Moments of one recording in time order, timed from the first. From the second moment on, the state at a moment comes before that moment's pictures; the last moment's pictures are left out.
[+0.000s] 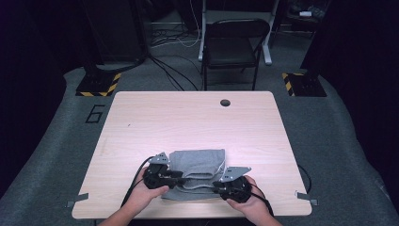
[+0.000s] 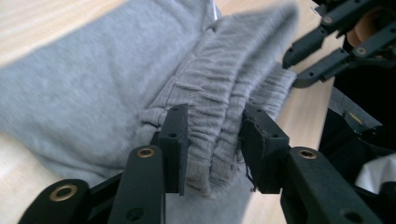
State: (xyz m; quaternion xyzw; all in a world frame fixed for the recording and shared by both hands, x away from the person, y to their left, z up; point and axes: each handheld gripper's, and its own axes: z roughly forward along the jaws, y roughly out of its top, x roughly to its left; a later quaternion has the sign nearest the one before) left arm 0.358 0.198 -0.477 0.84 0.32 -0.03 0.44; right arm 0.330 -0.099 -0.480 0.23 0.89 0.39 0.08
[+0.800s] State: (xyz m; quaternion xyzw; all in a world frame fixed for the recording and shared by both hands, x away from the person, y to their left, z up) left arm 0.370 0.192 -0.486 0.84 0.33 0.02 0.42; right arm 0.354 -0.089 -0.473 0.24 0.87 0.43 0.07
